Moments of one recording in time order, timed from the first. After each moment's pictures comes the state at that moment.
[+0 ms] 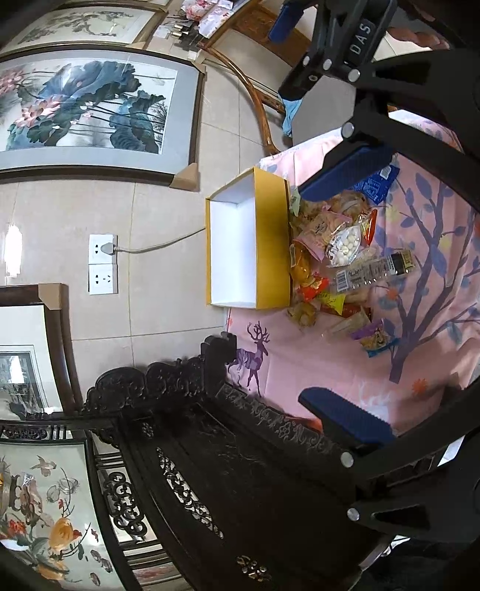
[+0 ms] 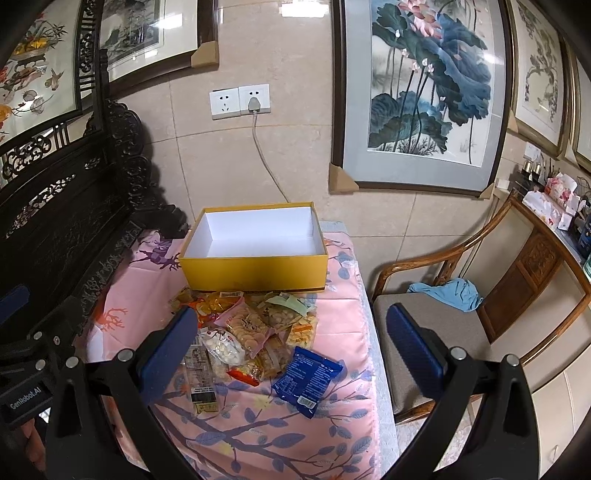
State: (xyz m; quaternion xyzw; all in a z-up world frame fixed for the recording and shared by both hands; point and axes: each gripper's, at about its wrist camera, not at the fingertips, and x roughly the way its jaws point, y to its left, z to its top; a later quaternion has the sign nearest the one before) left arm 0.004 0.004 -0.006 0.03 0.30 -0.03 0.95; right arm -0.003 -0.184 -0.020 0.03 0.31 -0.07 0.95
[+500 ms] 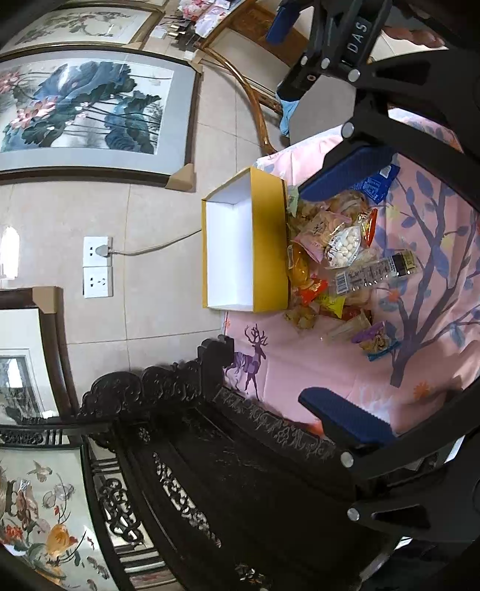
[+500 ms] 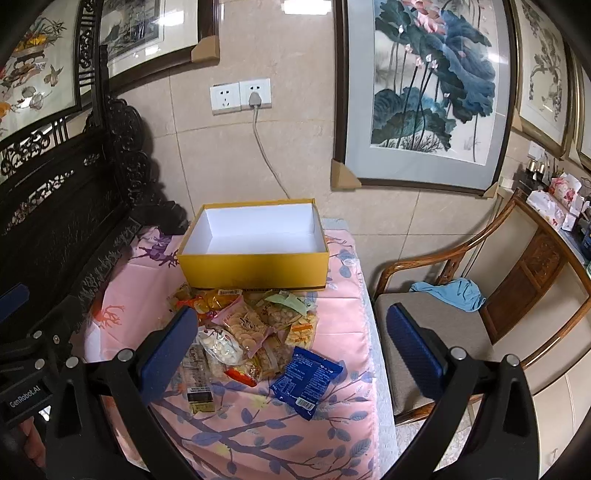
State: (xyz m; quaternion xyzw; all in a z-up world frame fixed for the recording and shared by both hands) left arm 0.013 0.001 -0.023 0.03 0.30 -0.04 0.95; right arm 0.011 -0.194 -0.042 0.03 0.33 -0.05 0.94
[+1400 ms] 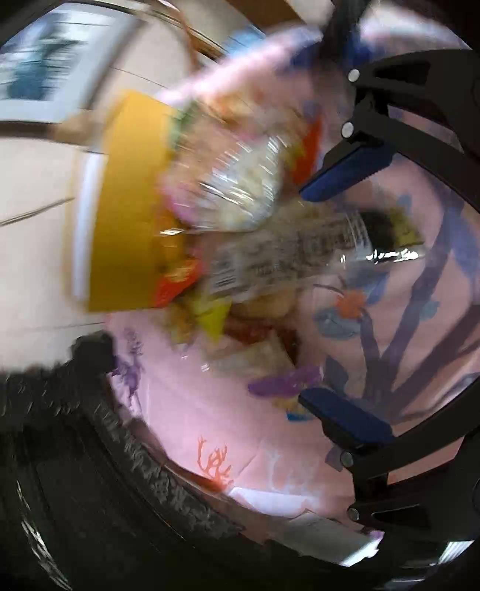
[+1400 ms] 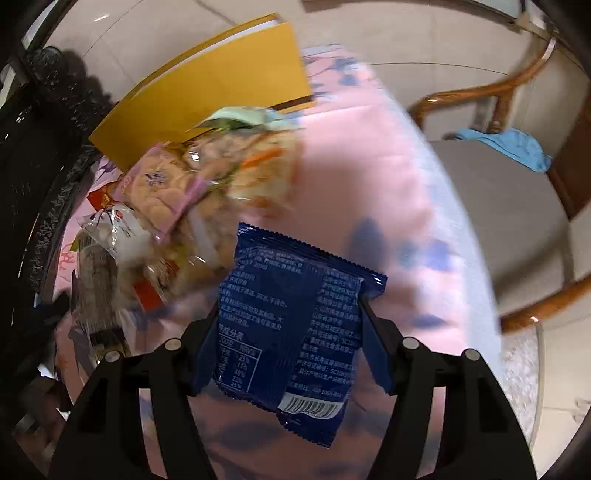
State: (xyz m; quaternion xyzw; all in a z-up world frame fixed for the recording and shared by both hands) left arm 0.094 -0.021 -0.269 0.06 0.45 0.02 0.89; right arm 0.055 -0.269 -0.275 0.17 0.50 -0.03 0.85
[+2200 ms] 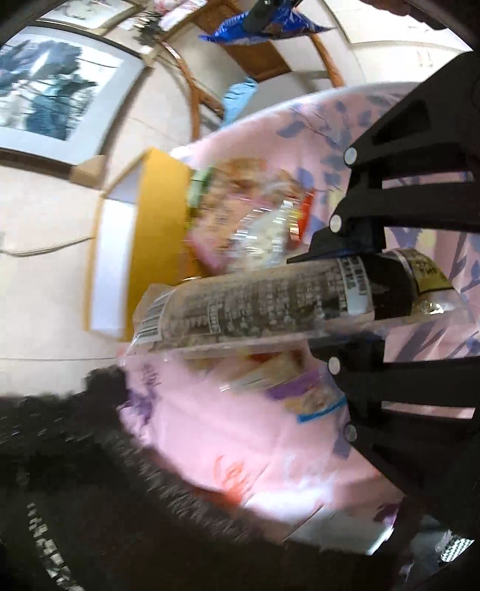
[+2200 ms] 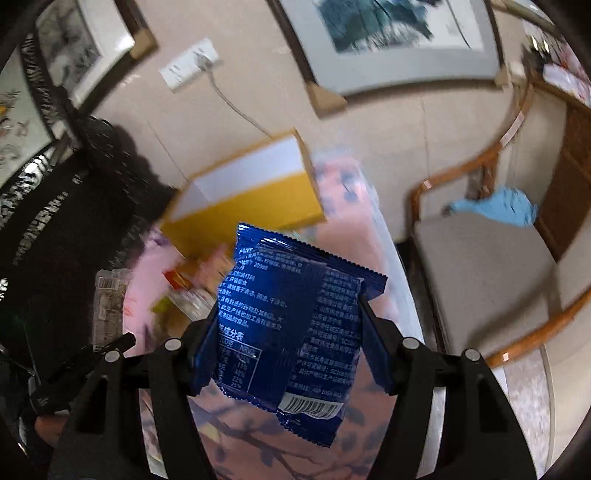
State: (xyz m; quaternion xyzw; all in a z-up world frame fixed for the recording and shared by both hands) left arm 0.058 0.010 -0.157 -0.01 0.42 -0.08 0.90; right arm 0.015 -0.291 -0.136 0.18 0.35 0.02 0.92
